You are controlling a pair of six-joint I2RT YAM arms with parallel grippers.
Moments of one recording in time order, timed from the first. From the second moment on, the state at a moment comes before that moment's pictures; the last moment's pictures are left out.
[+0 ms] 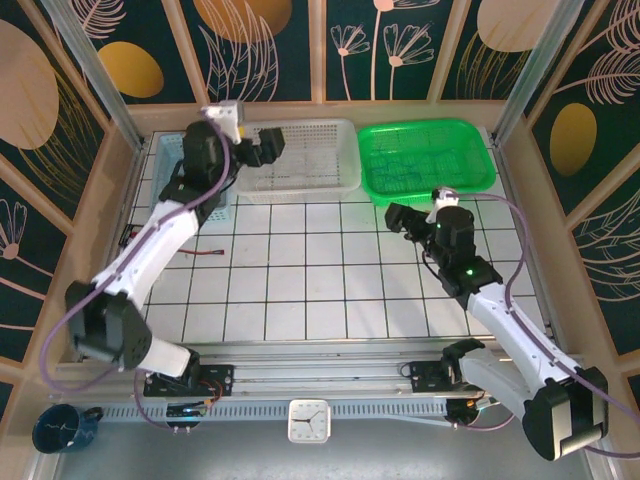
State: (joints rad) left arm -0.33 1.41 1.21 0.01 0.10 -0.34; right arm 0.35 0.91 0.60 -0.06 0.07 0.51
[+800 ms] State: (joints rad) left arm -0.25 0.95 0.20 0.66 -0.56 -0.08; right arm 0.08 1.13 0.21 0.61 0.38 0.27
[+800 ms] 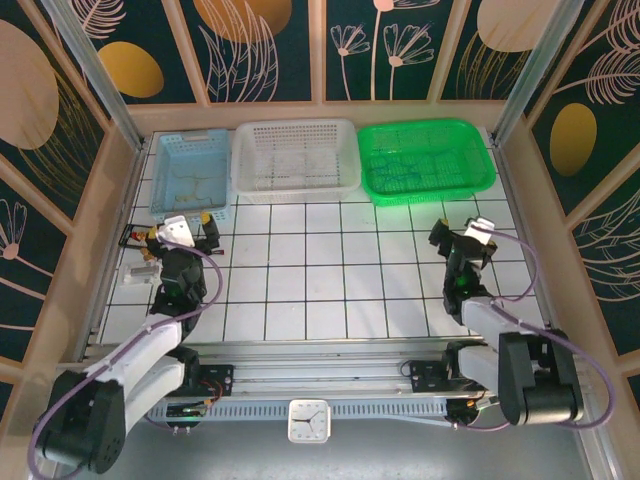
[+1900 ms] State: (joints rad) left arm -0.04 1.52 0.22 1.21 -0.21 -0.05; right arm -0.04 1.57 0.21 1.23 0.00 0.13
